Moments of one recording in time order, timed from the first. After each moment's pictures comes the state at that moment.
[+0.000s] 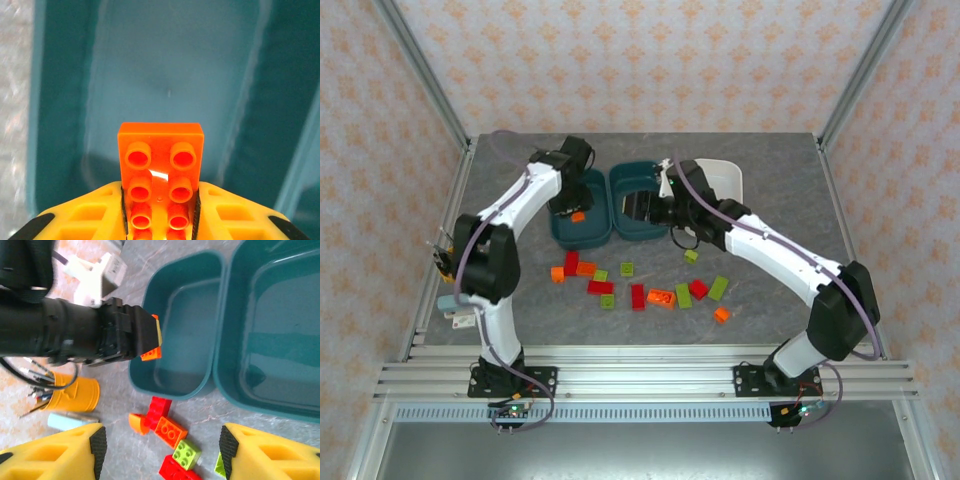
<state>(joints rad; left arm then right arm) -0.24 2.01 1.73 -1.07 -0.09 -0.64 0.66 1.53 1.26 -0.32 -0.23 0.68</state>
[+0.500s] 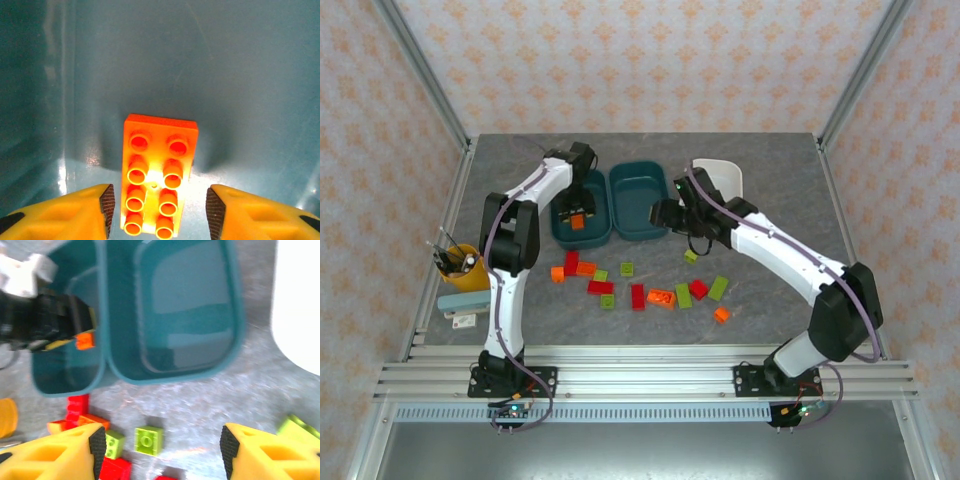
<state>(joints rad) -0.20 2.26 1.87 -1.10 -0.07 -0.56 0.61 1.51 1.23 -0.59 -0.02 0.72</state>
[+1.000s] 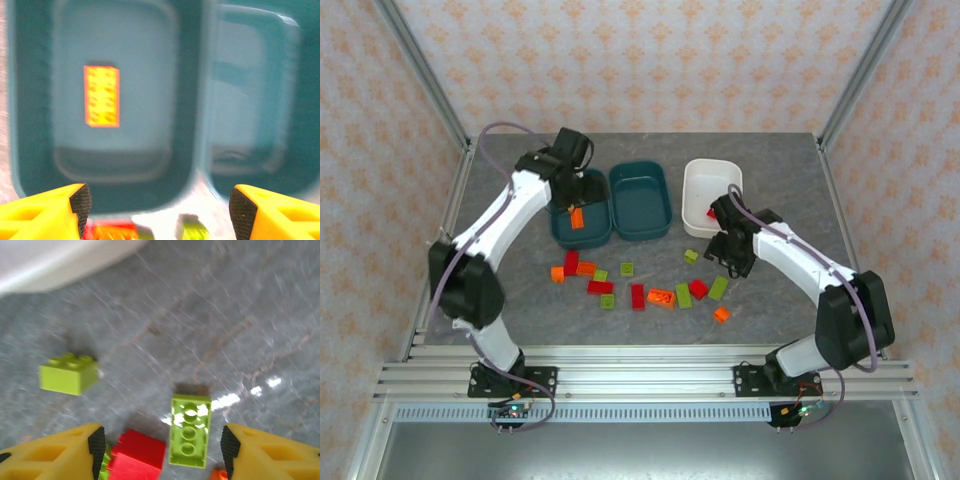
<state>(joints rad) -0.34 1.67 1.57 -0.96 0.06 -0.61 0.41 1.46 1.01 -0.91 0.03 0.89</state>
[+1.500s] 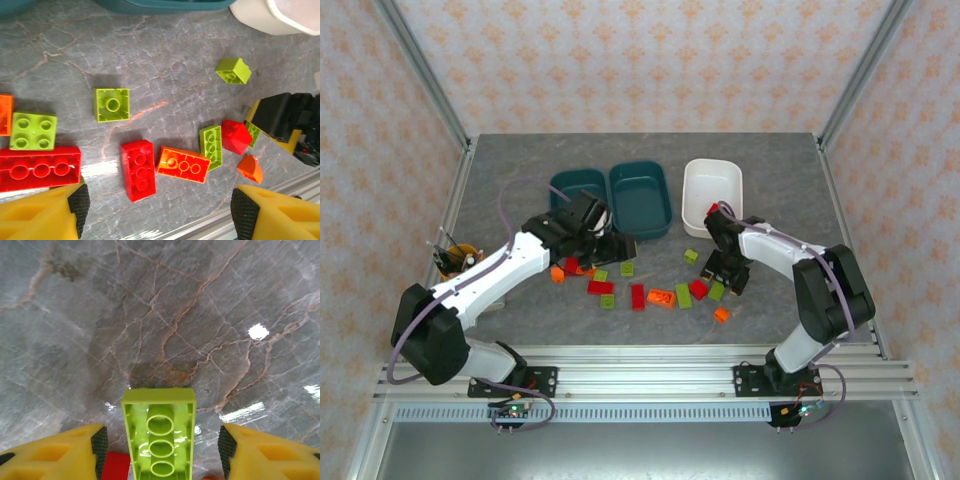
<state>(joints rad) -0.57 1.39 1.09 -0.73 0.25 -0.78 0.40 1.61 0.93 -0.87 -0.05 0.93</state>
